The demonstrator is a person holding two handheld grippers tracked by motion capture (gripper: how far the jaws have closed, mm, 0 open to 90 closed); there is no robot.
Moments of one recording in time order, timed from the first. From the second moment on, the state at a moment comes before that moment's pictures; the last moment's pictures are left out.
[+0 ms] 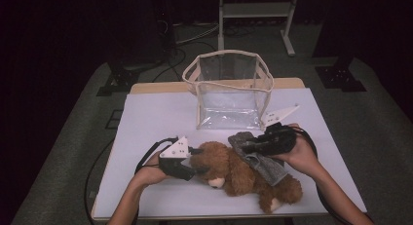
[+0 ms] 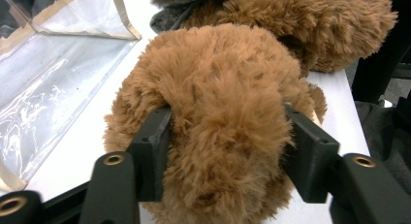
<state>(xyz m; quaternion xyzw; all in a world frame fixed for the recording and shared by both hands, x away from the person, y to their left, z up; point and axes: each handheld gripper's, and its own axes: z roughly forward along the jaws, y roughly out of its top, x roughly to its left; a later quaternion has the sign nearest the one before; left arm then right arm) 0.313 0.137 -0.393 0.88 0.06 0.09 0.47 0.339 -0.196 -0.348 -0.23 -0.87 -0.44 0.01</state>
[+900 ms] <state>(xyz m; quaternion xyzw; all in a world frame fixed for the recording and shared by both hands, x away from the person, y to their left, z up) 0.310 0.109 -0.382 0.89 0.04 0.06 0.44 0.300 -0.238 -0.351 -0.24 -0.85 -0.48 -0.03</state>
